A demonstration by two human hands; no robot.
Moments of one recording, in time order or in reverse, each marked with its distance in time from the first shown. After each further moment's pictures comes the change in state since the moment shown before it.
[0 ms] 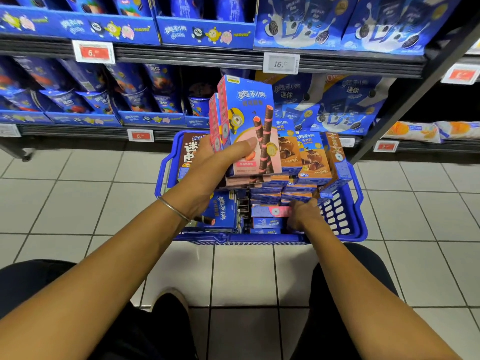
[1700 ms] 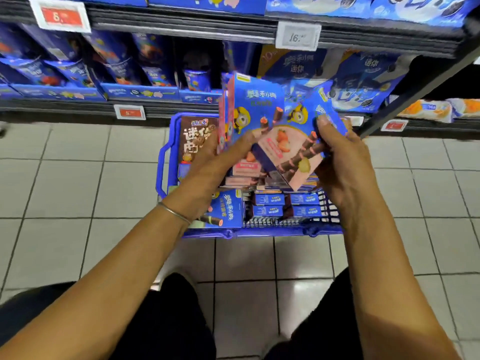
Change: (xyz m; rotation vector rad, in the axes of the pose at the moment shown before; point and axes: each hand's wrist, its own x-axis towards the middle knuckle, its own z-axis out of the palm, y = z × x) left_hand 0.031 -0.001 -0.023 -0.049 -0.080 -0.130; right_hand -0.099 -0.061 -0.144 1.790 0.130 -0.271
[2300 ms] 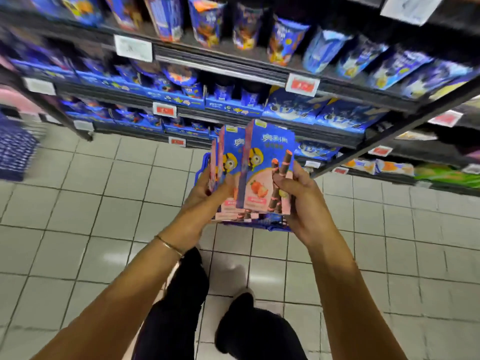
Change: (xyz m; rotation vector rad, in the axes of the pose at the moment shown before) left_hand -0.225 0.279 0.050 -0.084 0.126 -0.086; right_hand -0.209 -0.262 0.125 -0.102 -0.244 0.321
